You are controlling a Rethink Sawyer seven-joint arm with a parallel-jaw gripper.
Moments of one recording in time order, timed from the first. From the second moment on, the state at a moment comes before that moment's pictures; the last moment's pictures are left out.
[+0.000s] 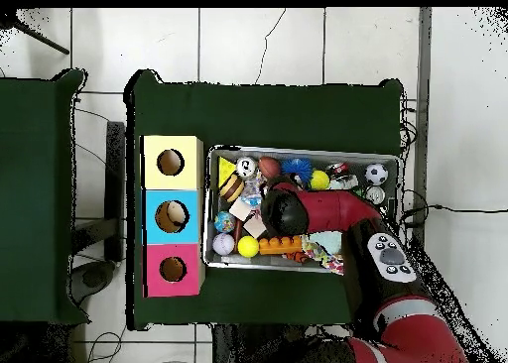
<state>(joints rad) -0.47 -0.46 0.20 1.59 -0.49 0.22 1.39</state>
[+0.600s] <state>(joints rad) -0.46 -0.46 0.16 1.60 -0.49 0.22 1.39</state>
